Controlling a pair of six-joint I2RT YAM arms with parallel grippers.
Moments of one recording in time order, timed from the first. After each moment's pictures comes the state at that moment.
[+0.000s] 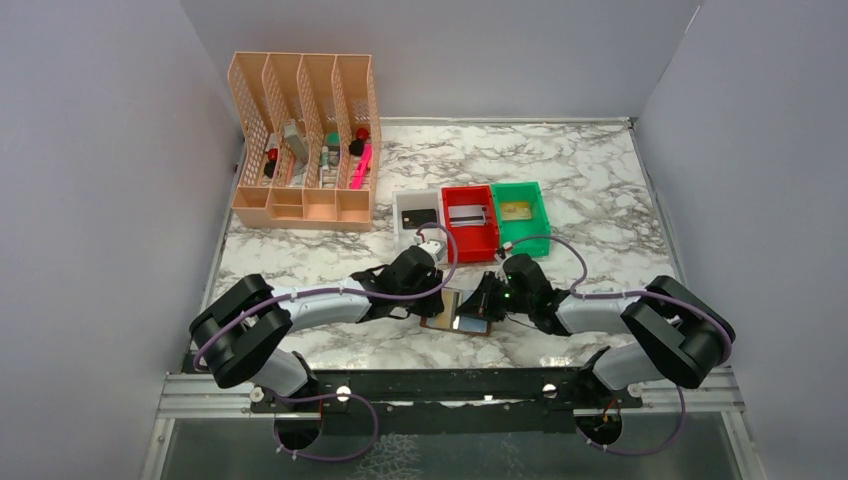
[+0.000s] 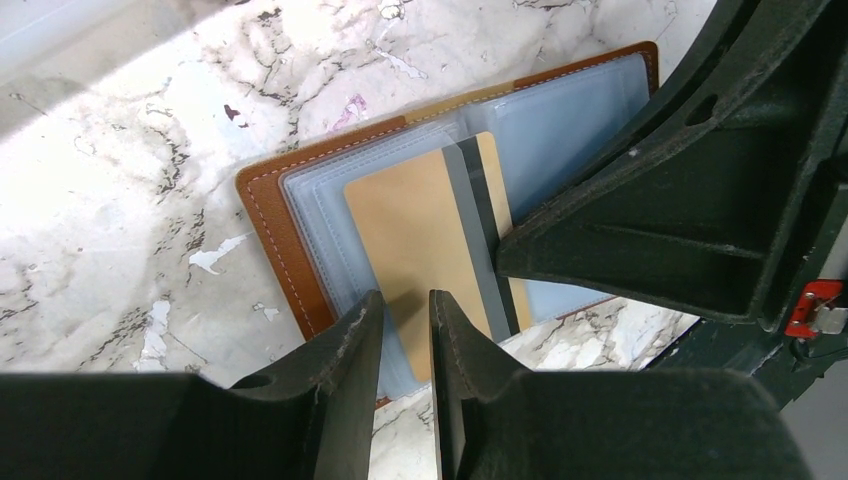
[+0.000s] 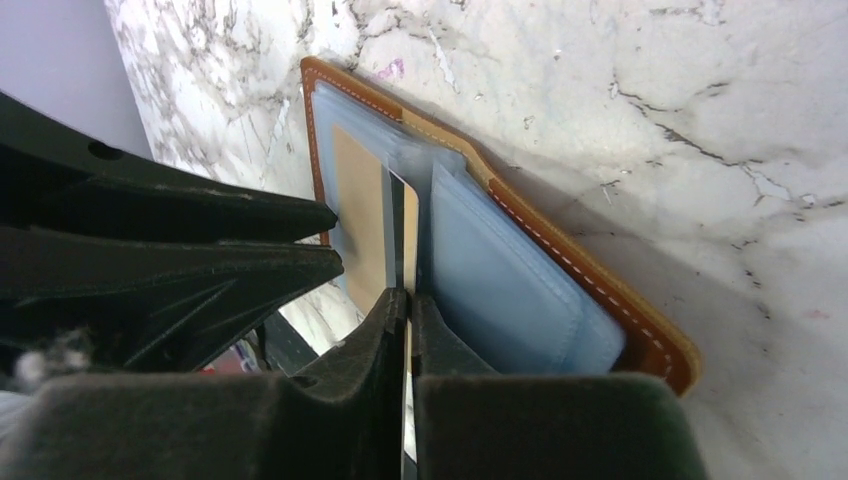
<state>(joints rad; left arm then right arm) -0.92 1.46 0.64 0.00 0.06 -0.57 0.72 1.42 0.33 0.42 -0.31 0.99</state>
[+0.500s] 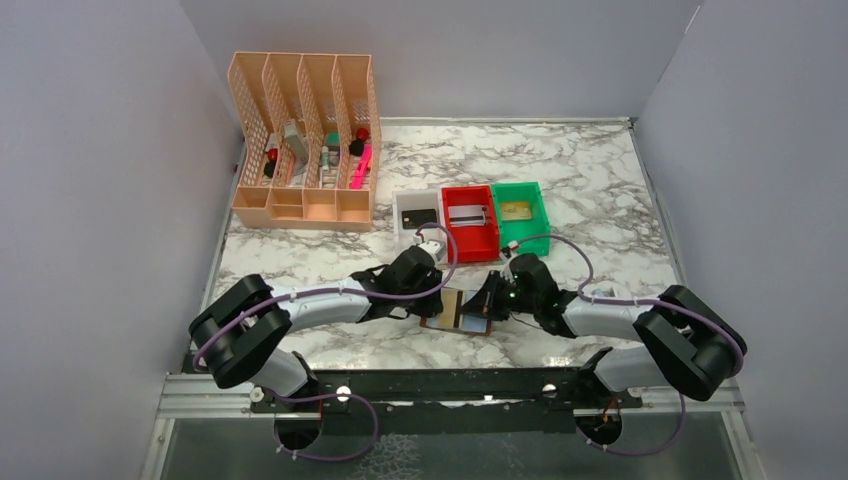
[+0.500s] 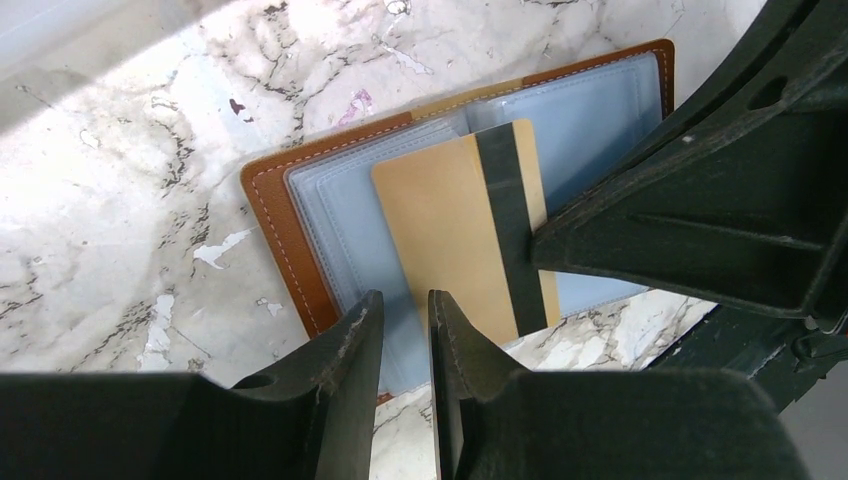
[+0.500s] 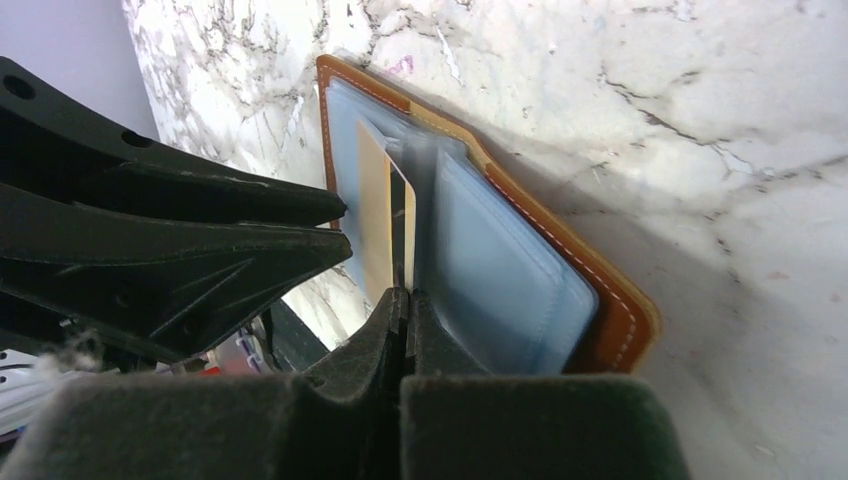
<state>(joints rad) -0.92 1.46 0.65 -0.02 0.06 -0.57 0.69 1.36 0.32 0.39 -0.33 0.99</state>
